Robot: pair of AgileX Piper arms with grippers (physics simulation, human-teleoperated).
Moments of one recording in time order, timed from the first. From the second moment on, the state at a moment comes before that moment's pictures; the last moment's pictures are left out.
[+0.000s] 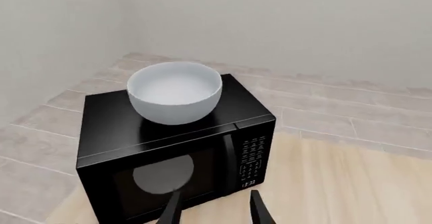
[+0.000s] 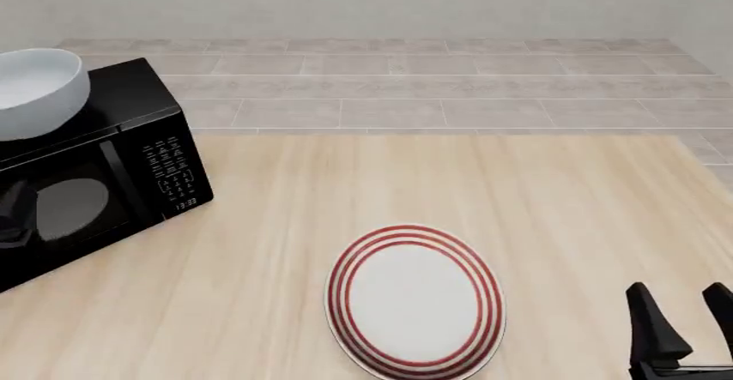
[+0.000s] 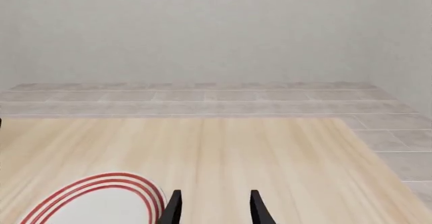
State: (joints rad) left arm 0.26 0.52 -0.38 -0.01 -0.02; right arm 0.00 0.01 0.00 0.01 0.00
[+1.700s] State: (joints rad) left arm 0.53 1.45 -1.45 0.44 -0.04; right arm 0.03 0.00 0.00 0.04 -0.01
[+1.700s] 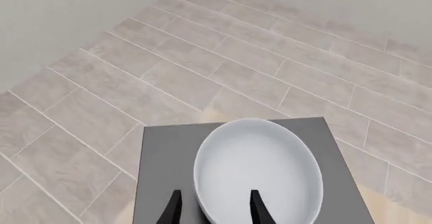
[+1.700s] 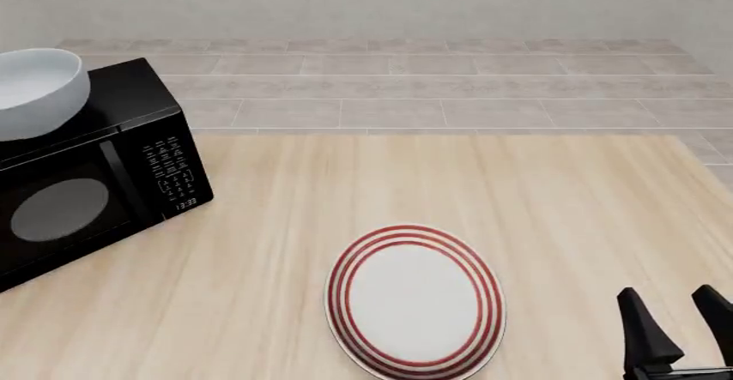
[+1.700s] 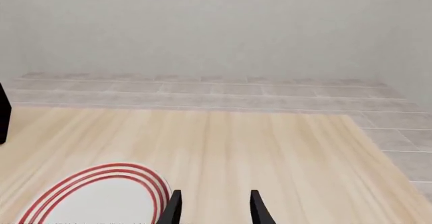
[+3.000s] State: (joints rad) left arm 0.60 1.76 -1.52 0.34 0.04; right arm 0.04 0.00 0.00 0.03 0.03
